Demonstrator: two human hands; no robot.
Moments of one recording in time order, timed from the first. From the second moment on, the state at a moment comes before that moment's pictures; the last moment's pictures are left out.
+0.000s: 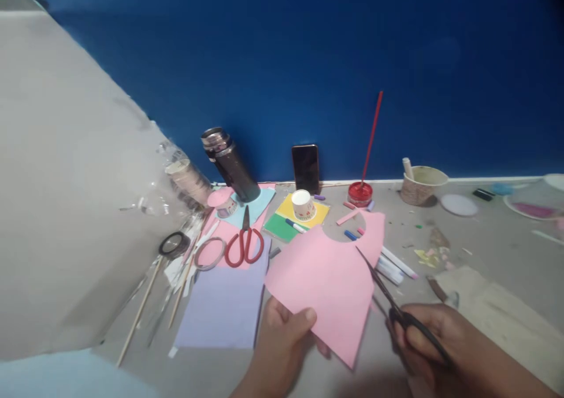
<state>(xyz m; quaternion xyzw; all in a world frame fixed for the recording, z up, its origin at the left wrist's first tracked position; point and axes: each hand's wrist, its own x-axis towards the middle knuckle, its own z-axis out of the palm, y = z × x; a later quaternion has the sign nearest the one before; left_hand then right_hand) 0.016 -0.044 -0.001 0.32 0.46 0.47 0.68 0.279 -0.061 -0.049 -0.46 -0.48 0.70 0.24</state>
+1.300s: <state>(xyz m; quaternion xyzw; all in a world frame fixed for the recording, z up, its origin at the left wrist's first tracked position) 0.008 -0.043 -0.011 0.32 0.60 0.50 0.54 0.270 -0.054 -0.014 -0.45 -0.39 0.76 0.26</state>
